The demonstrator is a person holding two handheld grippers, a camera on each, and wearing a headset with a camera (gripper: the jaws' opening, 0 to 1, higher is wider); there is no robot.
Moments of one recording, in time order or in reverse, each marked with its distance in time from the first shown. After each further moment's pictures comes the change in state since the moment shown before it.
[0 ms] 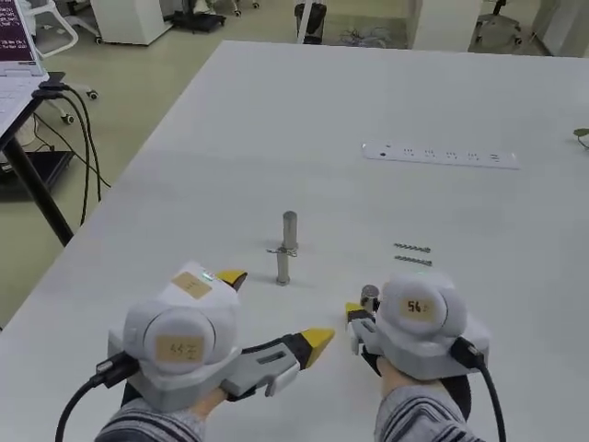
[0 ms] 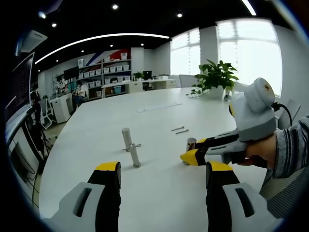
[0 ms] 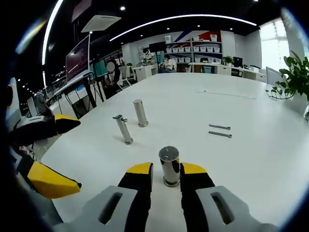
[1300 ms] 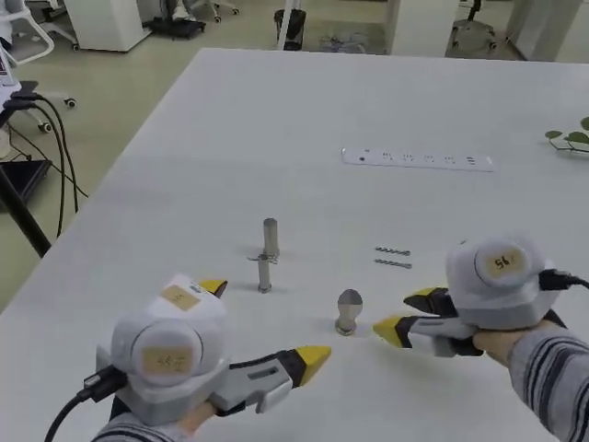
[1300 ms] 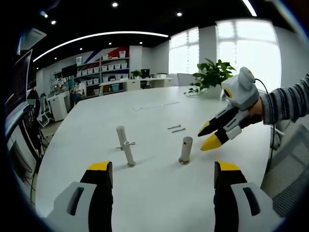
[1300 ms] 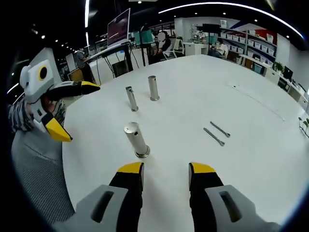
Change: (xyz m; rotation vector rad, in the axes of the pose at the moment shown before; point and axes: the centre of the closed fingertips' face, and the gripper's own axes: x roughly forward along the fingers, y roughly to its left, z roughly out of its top) left arm 0.007 -0.008 -0.004 -0.008 0.017 -0.025; right arm -0.015 -0.059 -0.003 -0.331 0.259 0.354
